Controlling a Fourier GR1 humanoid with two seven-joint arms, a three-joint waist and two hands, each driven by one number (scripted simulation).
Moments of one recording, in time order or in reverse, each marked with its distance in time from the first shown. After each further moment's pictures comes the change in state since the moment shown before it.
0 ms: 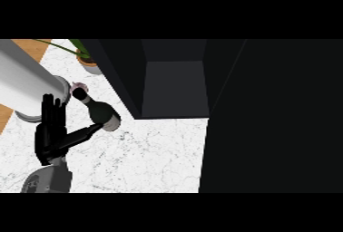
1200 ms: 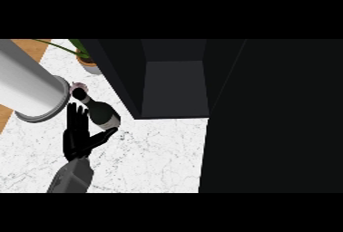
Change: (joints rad) left arm -0.165 -0.035 0.100 0.503 0.100 -0.168 -0.338; right arm -0.006 -0.020 -0.004 0.002 -0.002 -0.011 -0.021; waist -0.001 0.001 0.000
